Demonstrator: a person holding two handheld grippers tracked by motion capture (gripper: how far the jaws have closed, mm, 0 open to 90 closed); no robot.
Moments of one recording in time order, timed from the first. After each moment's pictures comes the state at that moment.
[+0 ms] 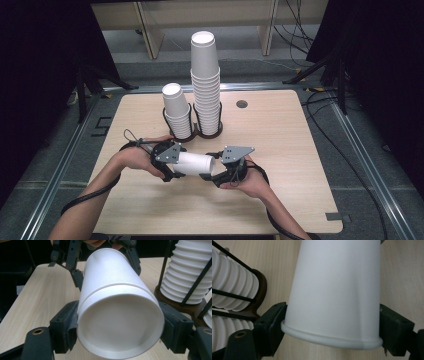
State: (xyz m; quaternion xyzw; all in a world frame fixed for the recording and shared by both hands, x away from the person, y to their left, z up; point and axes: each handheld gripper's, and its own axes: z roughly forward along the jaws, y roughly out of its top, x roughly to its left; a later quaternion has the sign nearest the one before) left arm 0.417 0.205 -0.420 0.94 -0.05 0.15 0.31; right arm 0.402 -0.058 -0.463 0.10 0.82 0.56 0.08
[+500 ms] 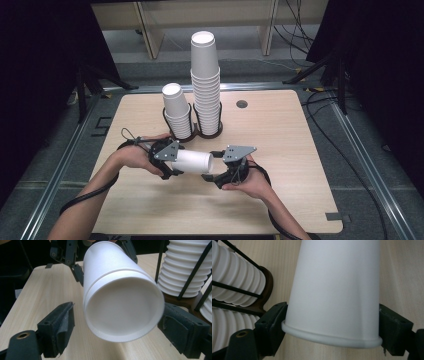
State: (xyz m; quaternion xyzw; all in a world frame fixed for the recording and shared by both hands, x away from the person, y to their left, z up) left arm 0.419 0.209 -0.414 0.94 -0.04 0.16 0.29; right arm 0.400 -0.063 -0.462 0.12 0.82 0.55 0.07
